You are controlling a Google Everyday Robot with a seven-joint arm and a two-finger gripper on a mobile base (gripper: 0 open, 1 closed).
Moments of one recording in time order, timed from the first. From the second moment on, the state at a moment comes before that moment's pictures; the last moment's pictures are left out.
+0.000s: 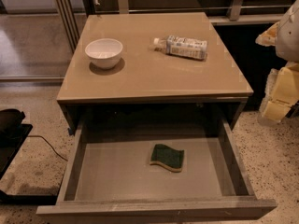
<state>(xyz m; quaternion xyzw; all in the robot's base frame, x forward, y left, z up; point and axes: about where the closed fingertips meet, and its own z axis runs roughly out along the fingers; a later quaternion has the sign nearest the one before) 0.438 -0.217 0.976 -0.60 0.78 -0.03 0.16</state>
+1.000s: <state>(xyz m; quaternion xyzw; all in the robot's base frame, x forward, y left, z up) 0.429 -0.210 0.936 -0.59 0.78 0.00 0.18</state>
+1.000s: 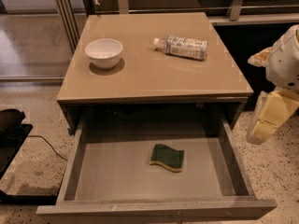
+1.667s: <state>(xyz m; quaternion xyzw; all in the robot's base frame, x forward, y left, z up) 0.411 -0.136 0.832 -0.59 0.76 0.11 0.24</state>
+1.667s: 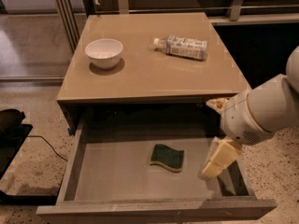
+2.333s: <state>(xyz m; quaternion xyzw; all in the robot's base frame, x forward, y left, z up) 0.416 -0.096 0.746 -0.58 0.77 0.13 0.25</state>
